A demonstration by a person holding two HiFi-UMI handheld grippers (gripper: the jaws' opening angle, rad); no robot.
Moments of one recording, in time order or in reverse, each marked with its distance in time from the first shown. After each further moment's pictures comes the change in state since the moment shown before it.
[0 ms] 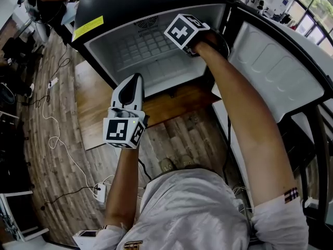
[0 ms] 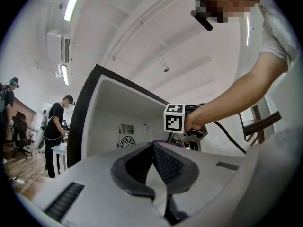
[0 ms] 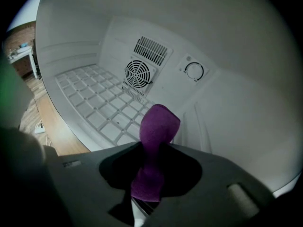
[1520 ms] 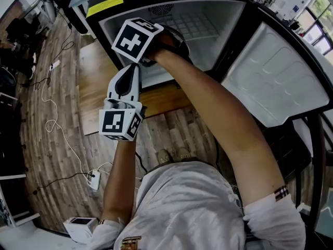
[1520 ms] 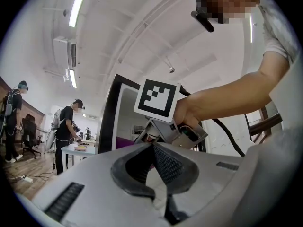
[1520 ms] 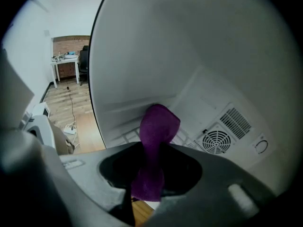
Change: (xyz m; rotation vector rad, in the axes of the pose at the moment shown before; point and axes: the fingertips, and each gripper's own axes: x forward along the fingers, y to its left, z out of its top) left arm -0.032 0.034 0.006 -0.004 -0.015 0.086; right arm -0.069 0.198 0.140 -0.227 -0.305 0.315
